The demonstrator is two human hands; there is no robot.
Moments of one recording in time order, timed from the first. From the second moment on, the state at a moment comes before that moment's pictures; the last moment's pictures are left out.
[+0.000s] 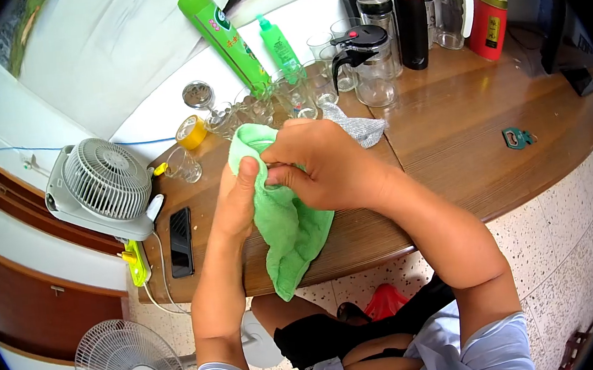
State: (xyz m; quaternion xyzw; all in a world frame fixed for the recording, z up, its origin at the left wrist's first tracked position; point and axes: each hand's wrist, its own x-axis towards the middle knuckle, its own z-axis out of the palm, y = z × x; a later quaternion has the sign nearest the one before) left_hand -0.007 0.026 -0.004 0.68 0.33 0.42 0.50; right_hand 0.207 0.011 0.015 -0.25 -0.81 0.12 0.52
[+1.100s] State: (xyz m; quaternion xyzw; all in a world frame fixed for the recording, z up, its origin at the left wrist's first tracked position) left_hand -0.015 0.018 0.009 0.51 0.23 0.49 0.67; right_hand 0.206 0.011 0.018 -0.17 -0.79 0.18 0.56
